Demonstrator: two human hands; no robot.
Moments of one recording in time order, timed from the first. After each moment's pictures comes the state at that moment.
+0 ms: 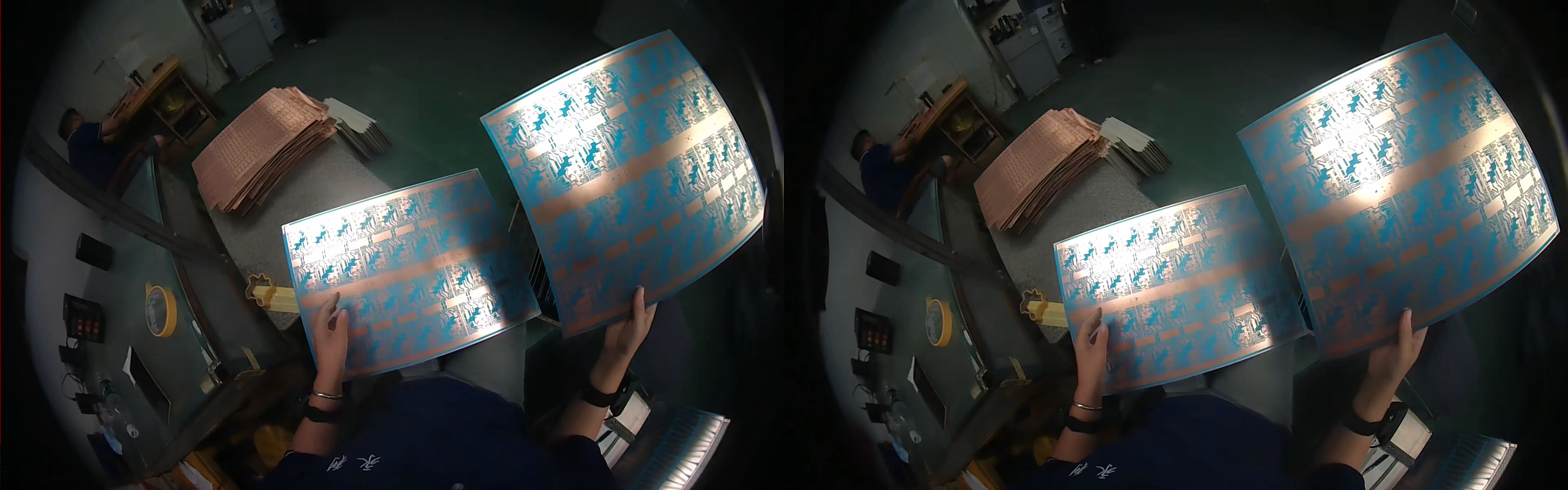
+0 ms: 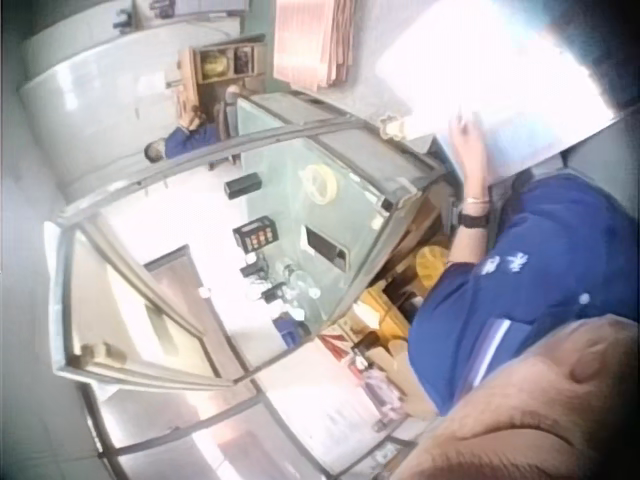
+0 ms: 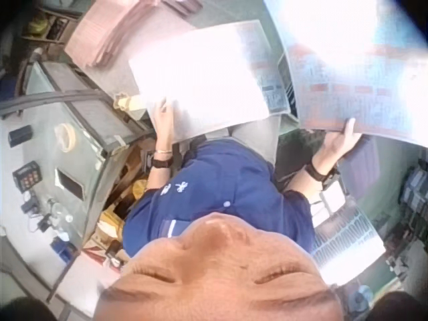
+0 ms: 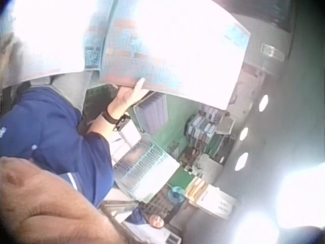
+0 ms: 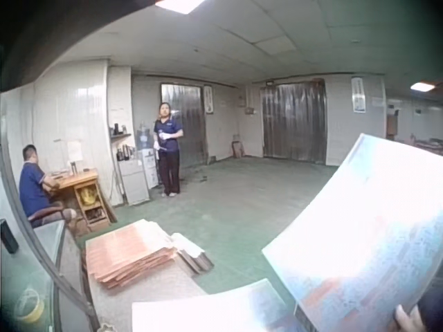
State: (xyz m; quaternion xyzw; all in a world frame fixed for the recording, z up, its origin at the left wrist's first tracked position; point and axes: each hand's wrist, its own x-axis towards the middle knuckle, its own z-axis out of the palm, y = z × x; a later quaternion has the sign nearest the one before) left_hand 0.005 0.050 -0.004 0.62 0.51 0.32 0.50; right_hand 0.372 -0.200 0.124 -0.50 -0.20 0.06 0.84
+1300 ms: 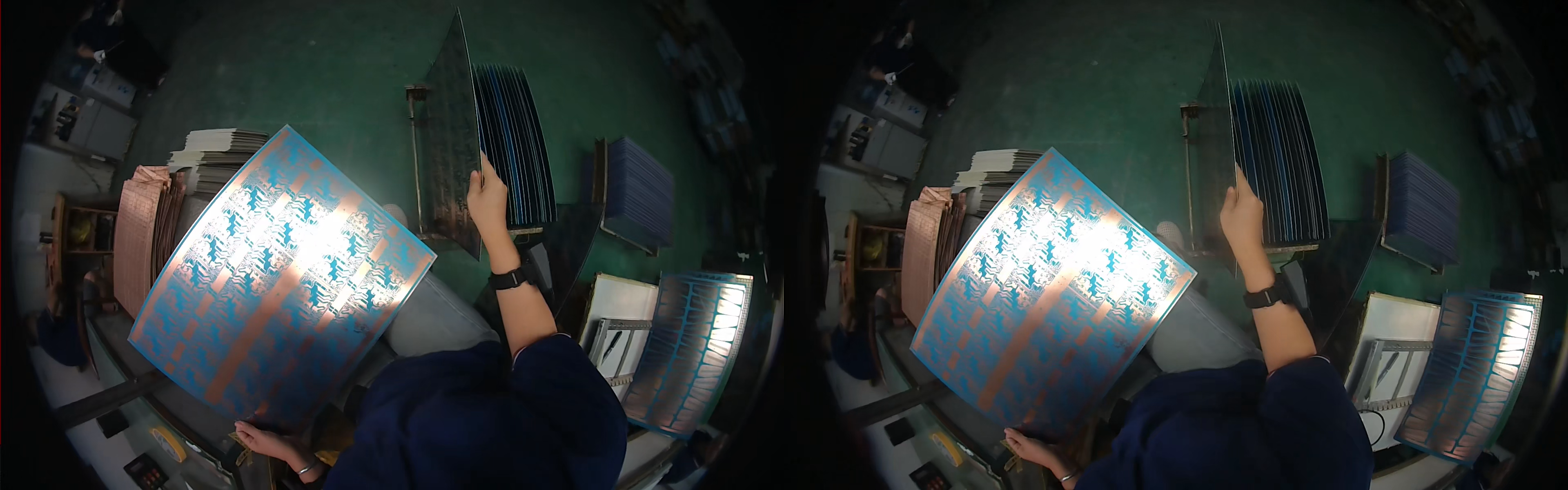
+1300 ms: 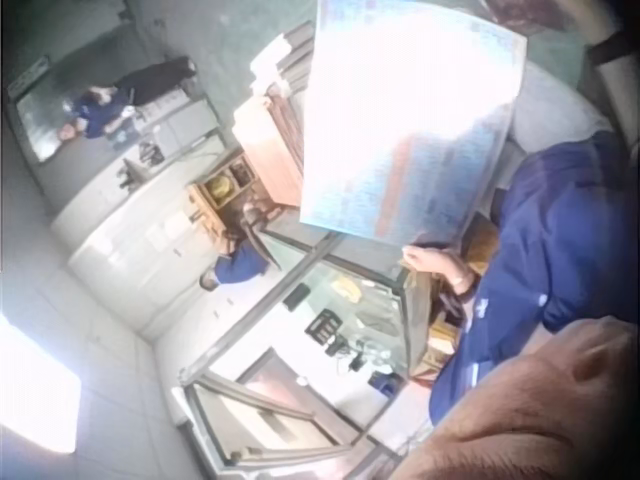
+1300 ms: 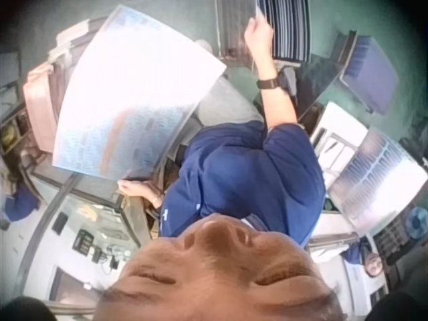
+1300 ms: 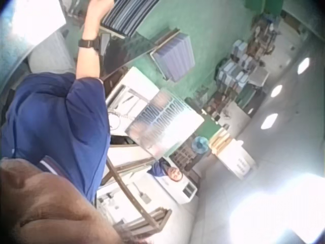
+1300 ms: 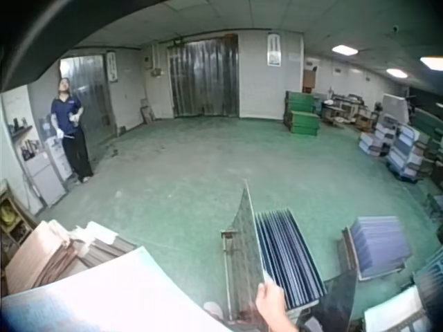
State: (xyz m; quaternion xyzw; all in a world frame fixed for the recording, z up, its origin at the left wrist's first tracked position) left_hand -0.056 0.033 0.042 0.46 0.71 0.48 0.22; right_hand 0.446 -0.110 -0.017 -0.89 -0.11 0.03 0.43
